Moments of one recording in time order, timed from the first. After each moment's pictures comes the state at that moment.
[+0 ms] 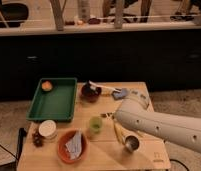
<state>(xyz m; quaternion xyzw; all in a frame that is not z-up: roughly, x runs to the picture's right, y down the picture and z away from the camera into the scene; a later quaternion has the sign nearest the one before) 0.147 0.188 0.682 -0.24 -0.06 -0.48 0.84</state>
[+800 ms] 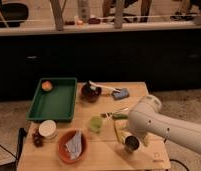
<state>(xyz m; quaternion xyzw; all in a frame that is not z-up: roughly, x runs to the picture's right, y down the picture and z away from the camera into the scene) 0.174 0.242 0.701 -0.28 -0.14 -0.42 0.85</state>
